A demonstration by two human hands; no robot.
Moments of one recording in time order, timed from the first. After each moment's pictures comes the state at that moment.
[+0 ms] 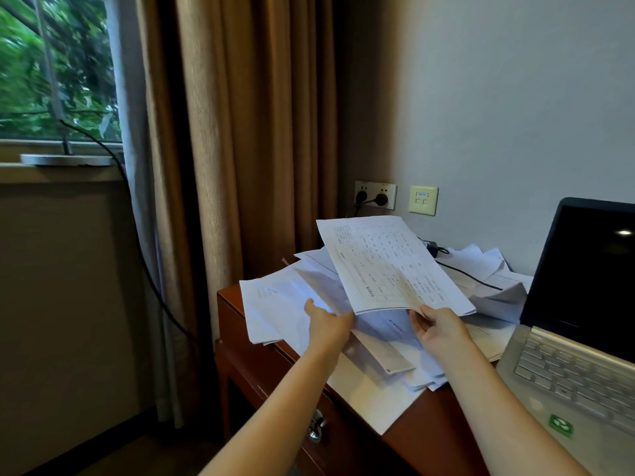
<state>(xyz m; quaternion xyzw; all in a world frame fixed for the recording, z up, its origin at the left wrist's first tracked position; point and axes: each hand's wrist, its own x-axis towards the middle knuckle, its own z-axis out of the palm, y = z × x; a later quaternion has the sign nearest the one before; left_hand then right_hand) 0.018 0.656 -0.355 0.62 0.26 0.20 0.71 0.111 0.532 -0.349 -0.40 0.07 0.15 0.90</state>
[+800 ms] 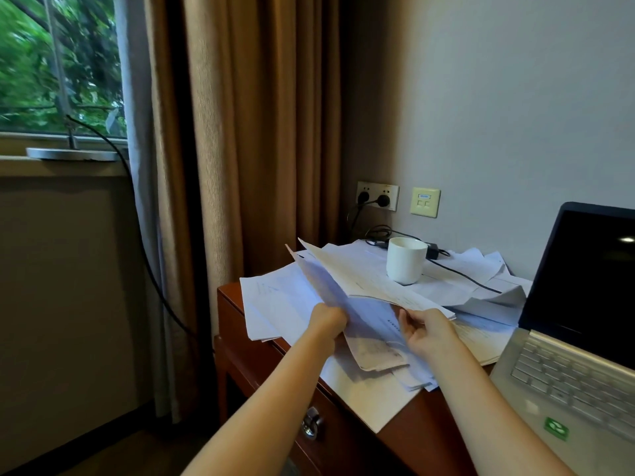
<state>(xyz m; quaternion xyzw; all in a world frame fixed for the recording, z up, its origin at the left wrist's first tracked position) 0.033 0.665 -0.347 0.63 0.31 0.12 0.70 0.098 0.537 -0.344 -0.36 0.06 0.25 0.90</state>
